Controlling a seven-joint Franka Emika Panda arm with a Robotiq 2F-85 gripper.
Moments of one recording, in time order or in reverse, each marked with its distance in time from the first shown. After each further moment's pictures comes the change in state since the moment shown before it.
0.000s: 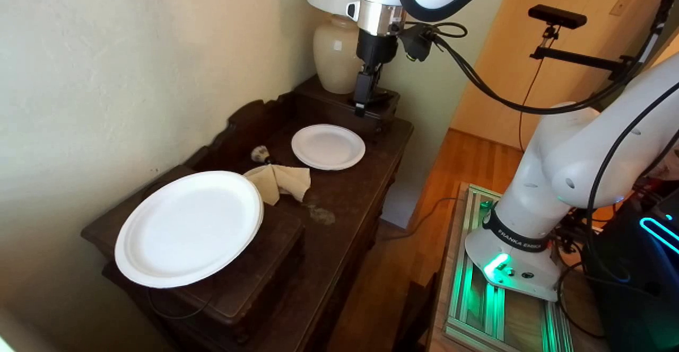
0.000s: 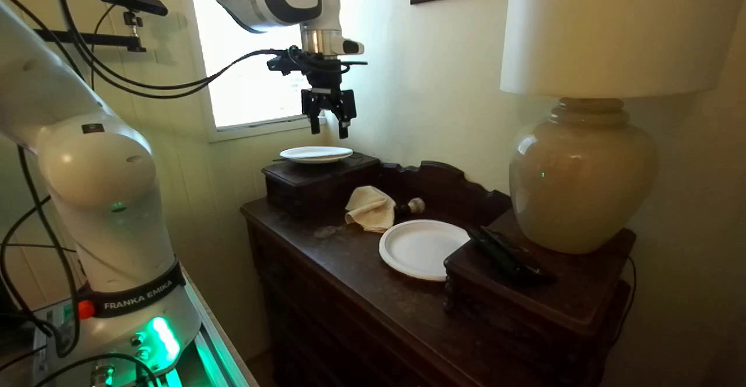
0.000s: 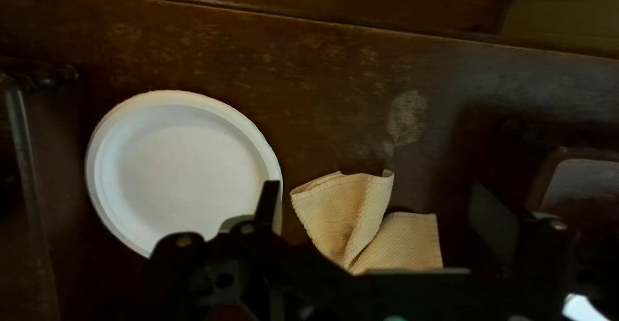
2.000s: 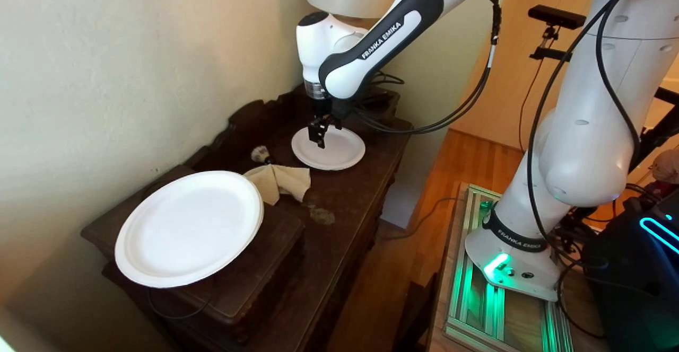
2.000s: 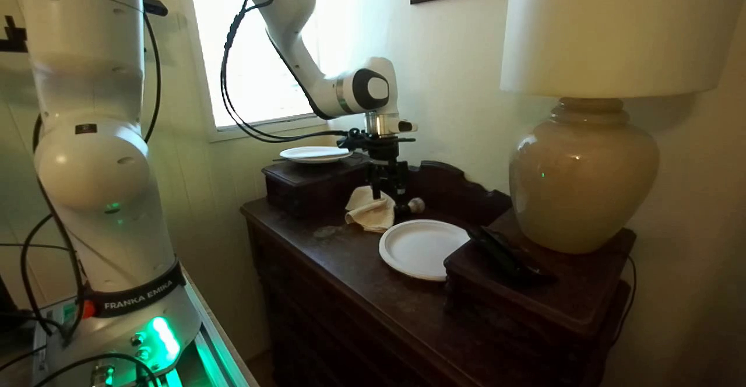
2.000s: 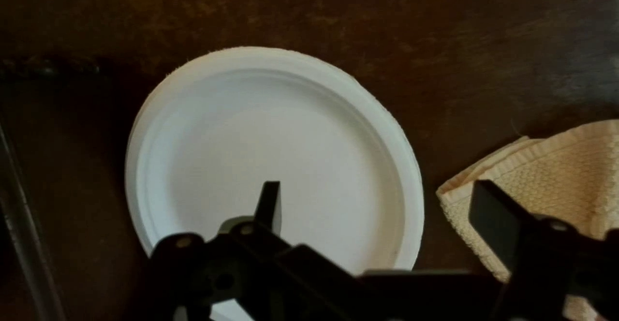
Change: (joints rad) arm -0.070 0.676 -0.020 0.267 -0.287 0.282 0.384
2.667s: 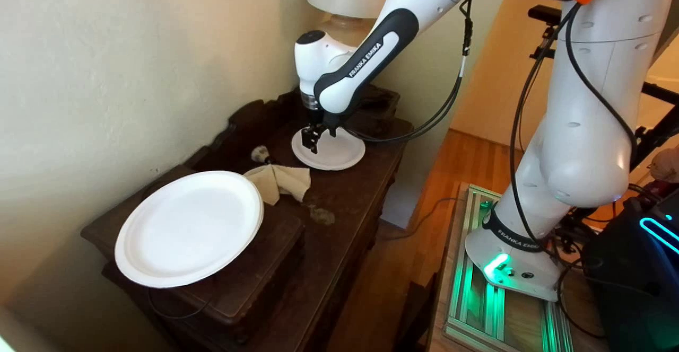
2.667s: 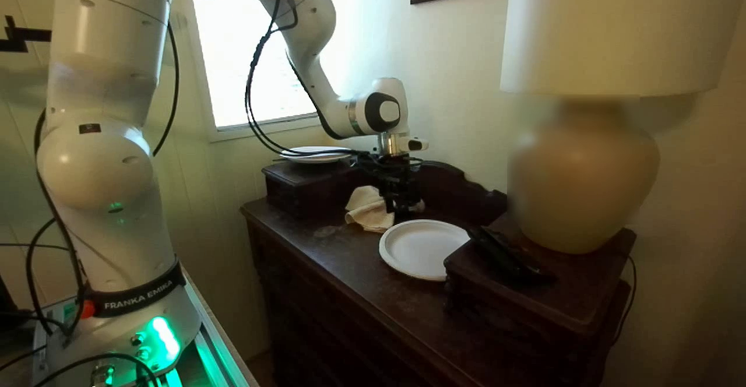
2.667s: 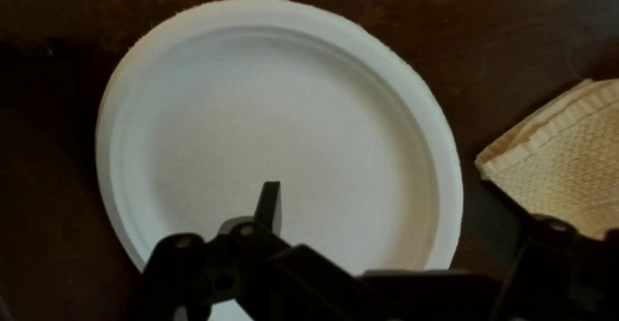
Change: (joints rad) arm 0.033 0.146 -0.074 0.061 0.000 0.133 0.076
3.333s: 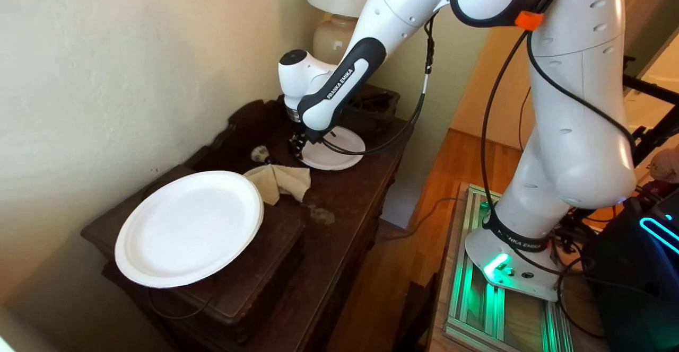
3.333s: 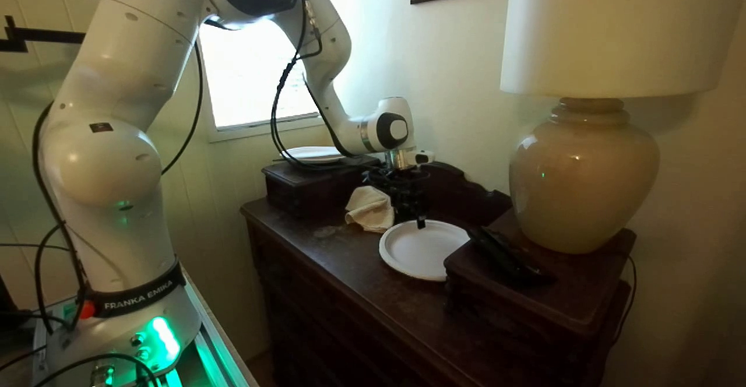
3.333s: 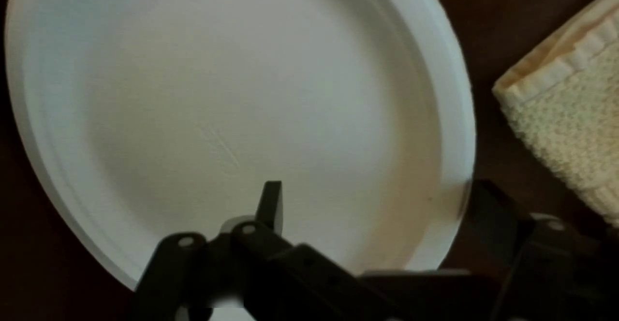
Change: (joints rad) arm 0.103 0.197 -0.092 0.159 0.000 0.071 0.070
